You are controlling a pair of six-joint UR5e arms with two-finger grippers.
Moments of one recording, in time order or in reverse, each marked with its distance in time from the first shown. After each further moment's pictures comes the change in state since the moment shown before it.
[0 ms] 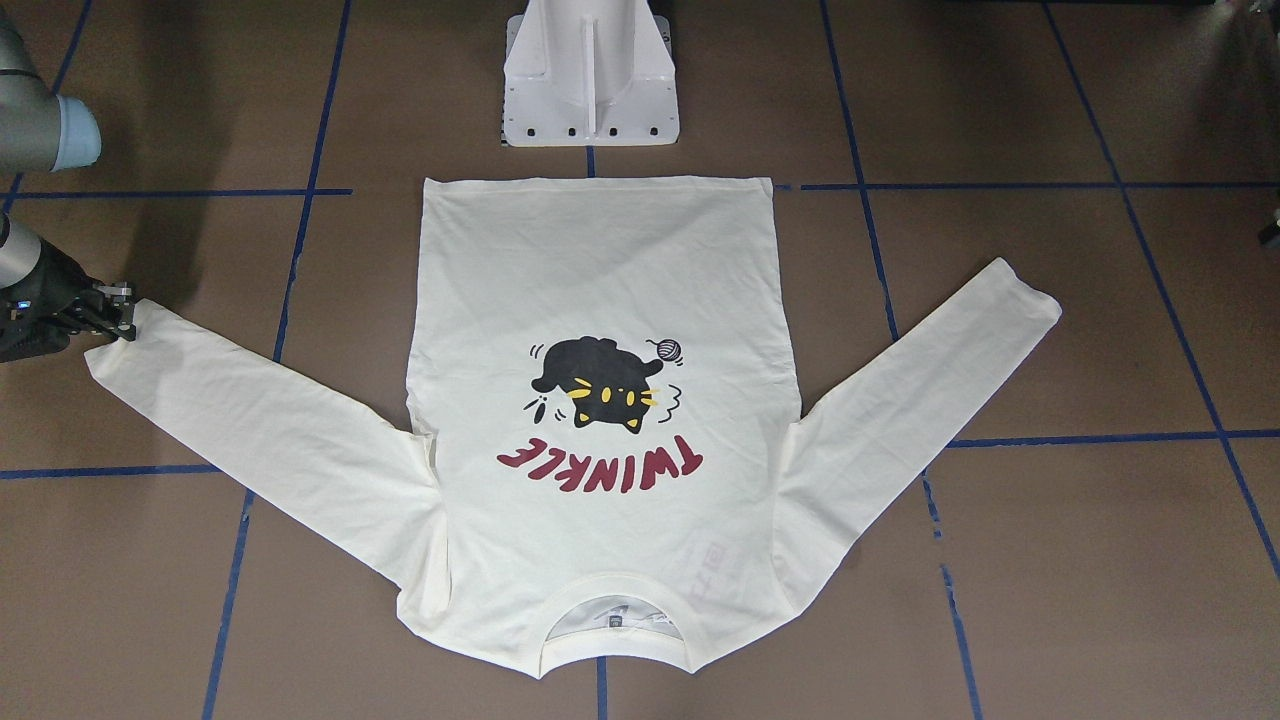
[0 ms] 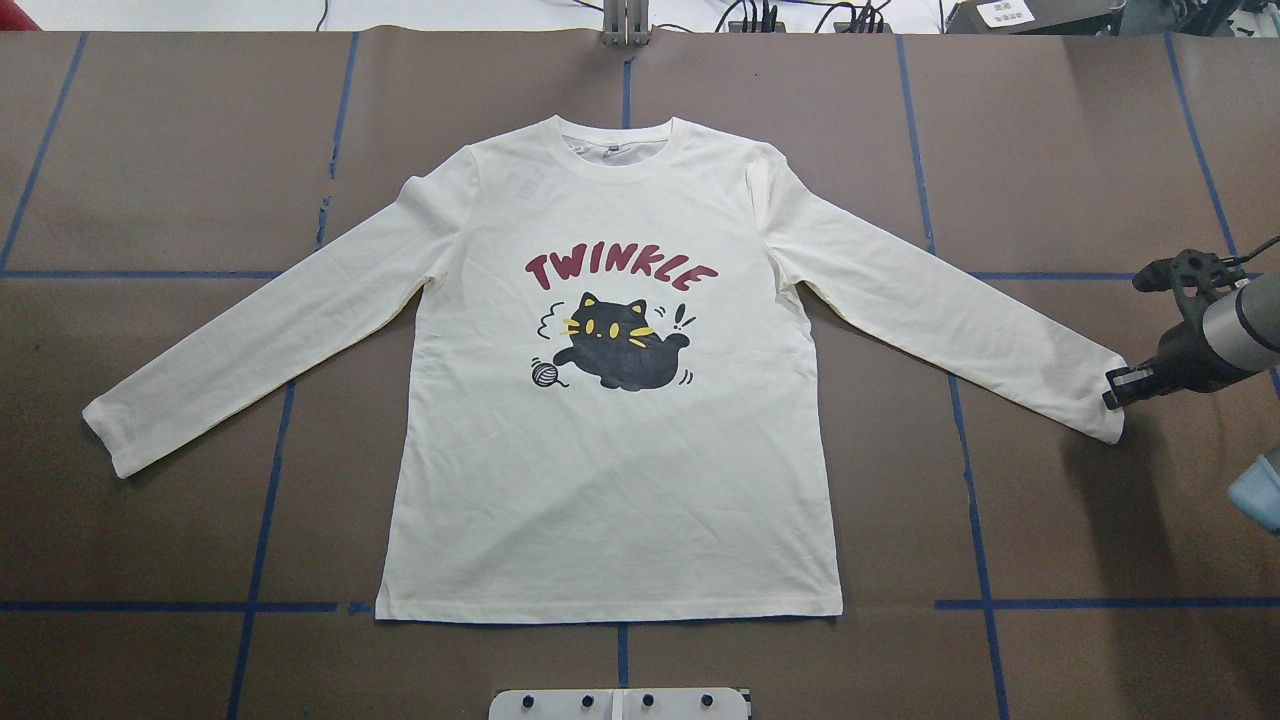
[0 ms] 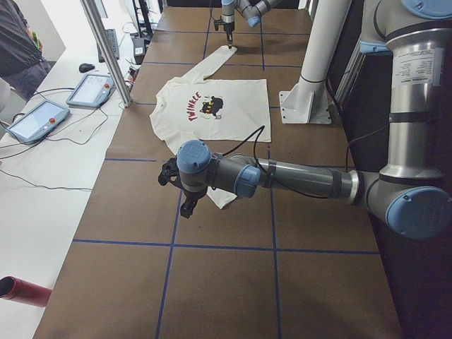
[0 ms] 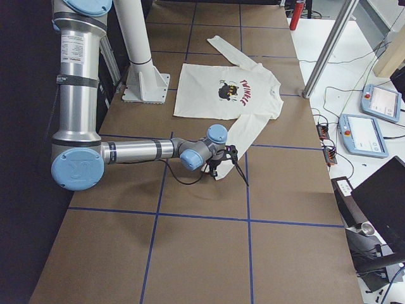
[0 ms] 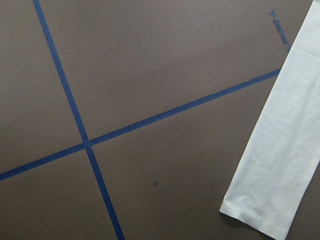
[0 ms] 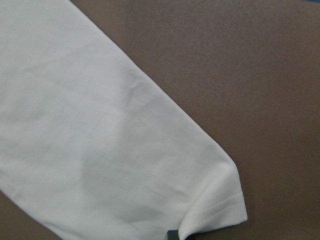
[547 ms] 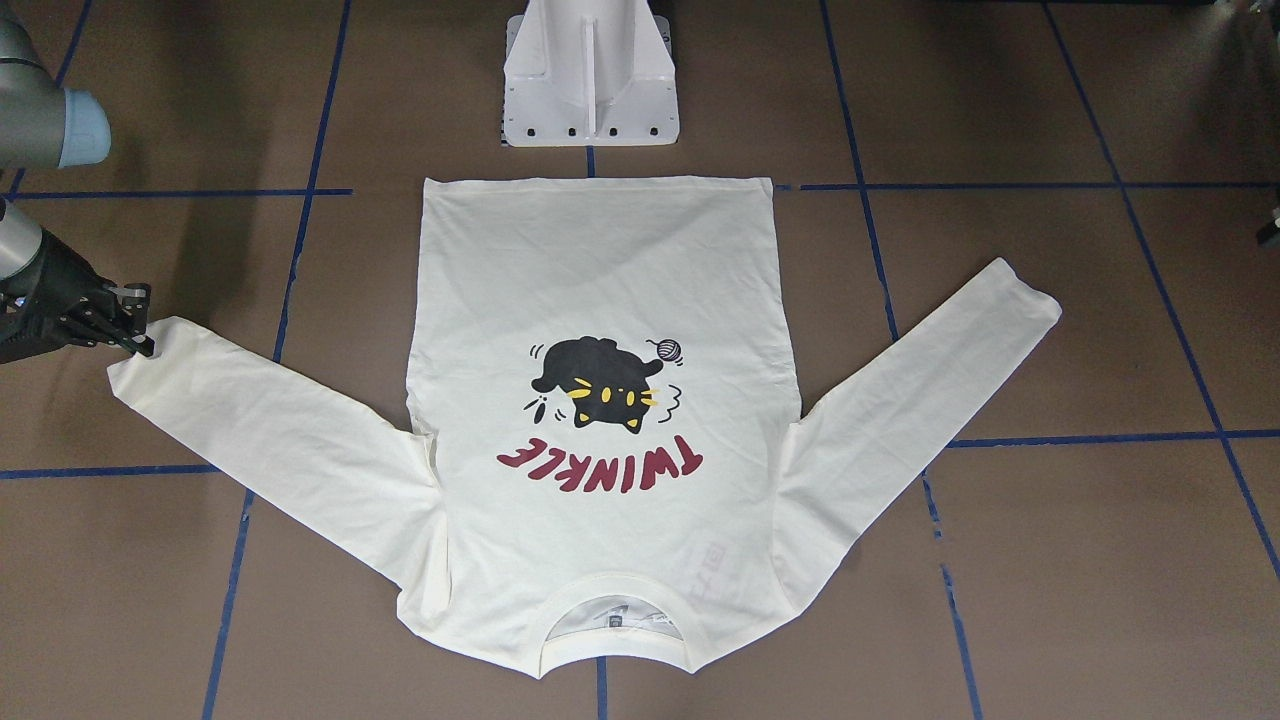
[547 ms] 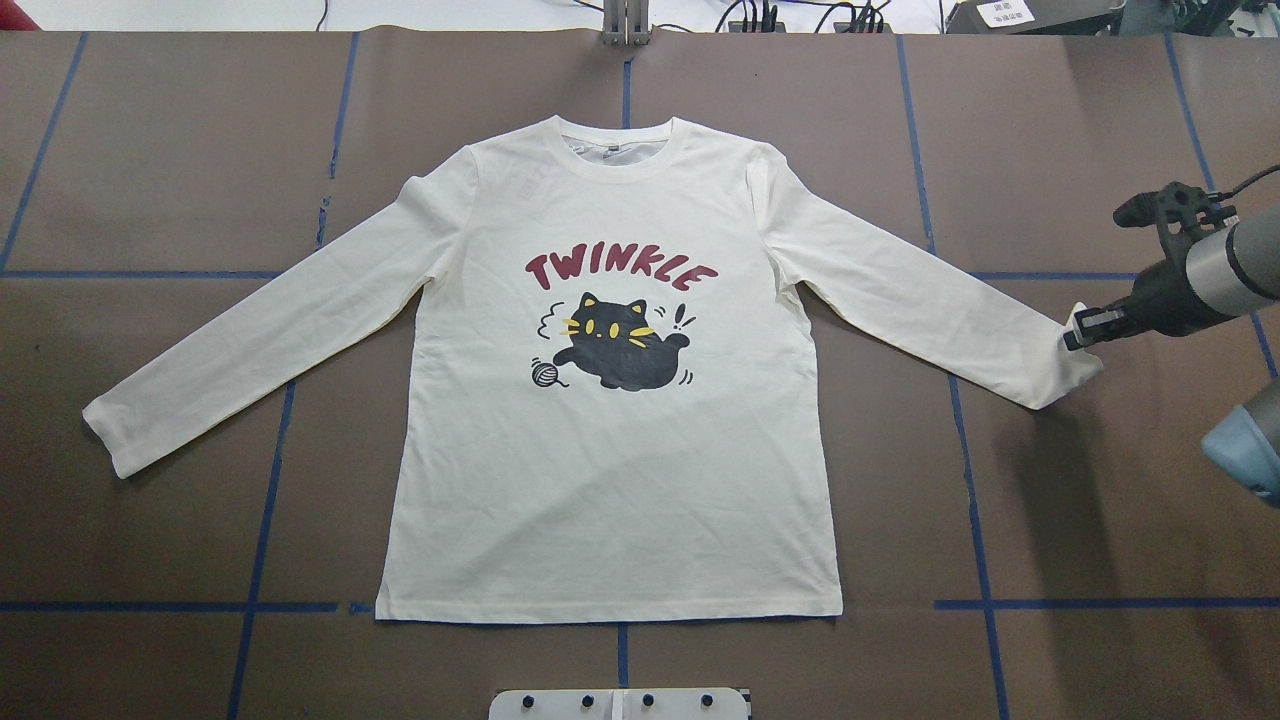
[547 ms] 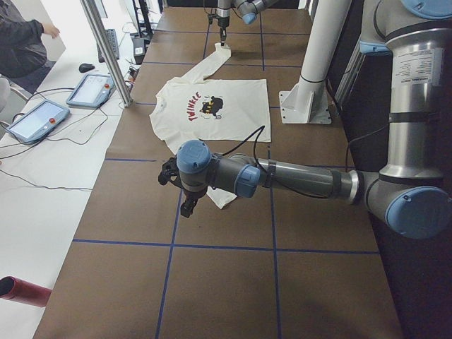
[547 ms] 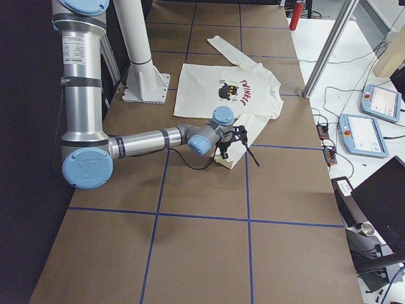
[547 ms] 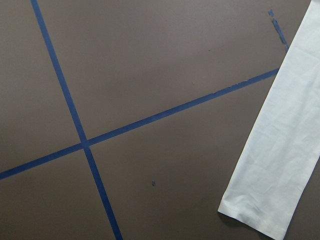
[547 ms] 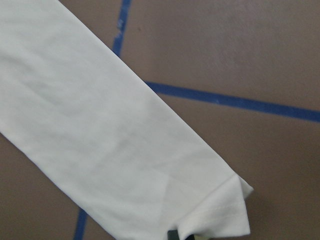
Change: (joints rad) left arm 0.000 -0.003 -0.003 0.000 -0.006 -0.001; right arm 0.047 0.122 0.076 -0.008 0.008 0.062
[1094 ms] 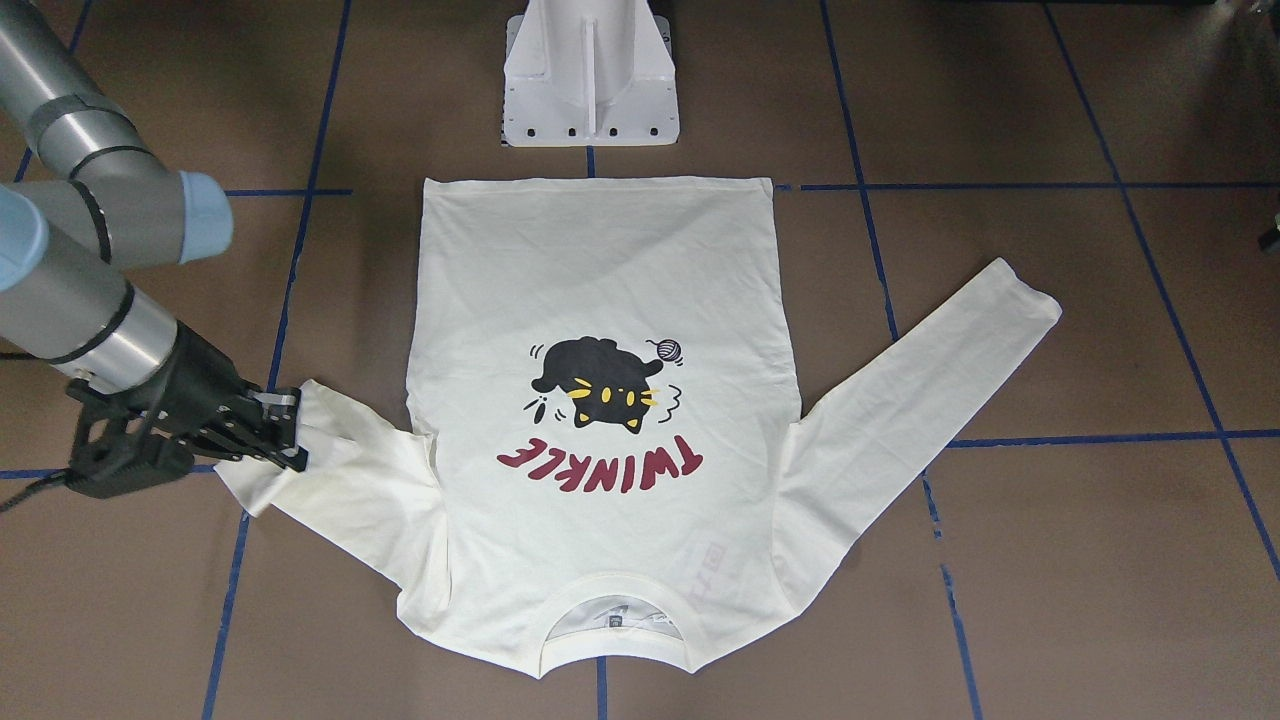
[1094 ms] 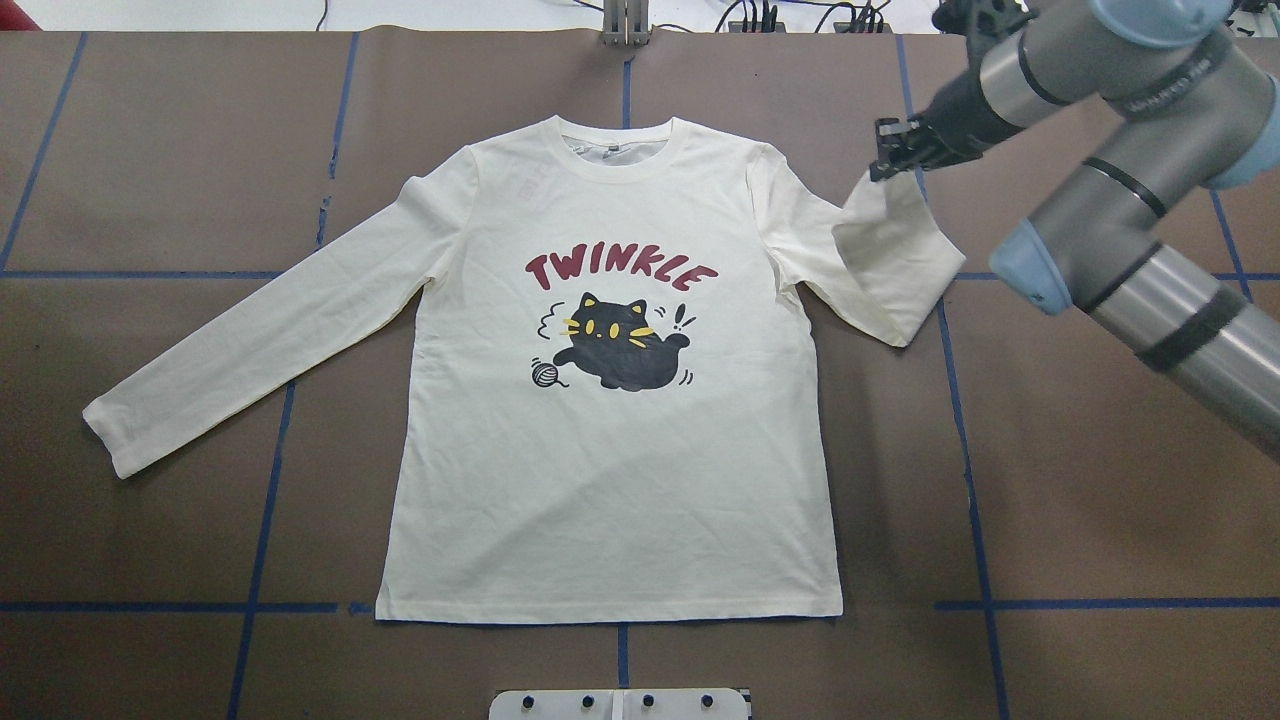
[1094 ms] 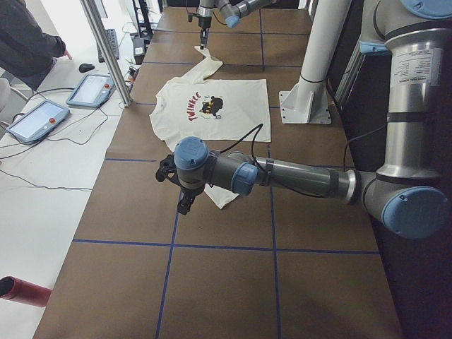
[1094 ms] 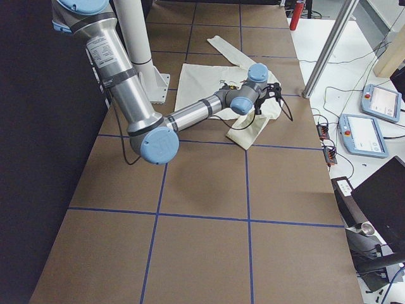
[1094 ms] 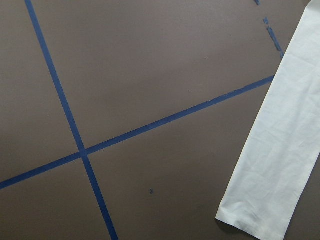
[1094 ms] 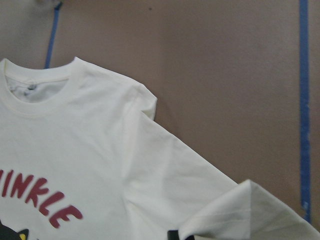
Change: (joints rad) left arm 0.000 -0.017 0.009 0.001 0.002 -0.004; right arm 0.002 0.546 -0.297 0.003 0.011 0.276
